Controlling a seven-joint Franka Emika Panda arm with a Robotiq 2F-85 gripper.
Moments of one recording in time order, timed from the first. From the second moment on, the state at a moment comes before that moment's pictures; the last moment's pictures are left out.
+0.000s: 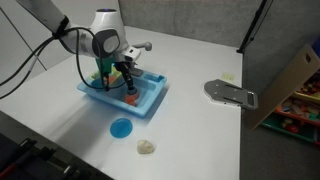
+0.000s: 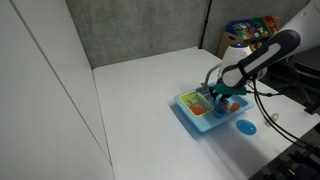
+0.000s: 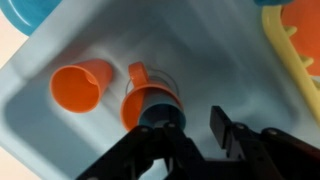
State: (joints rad) arm 0.09 0.74 -0.13 -1.94 0.01 2.68 0.70
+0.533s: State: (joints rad) arm 0.09 0.71 -0.14 -1.94 0.02 2.68 0.68
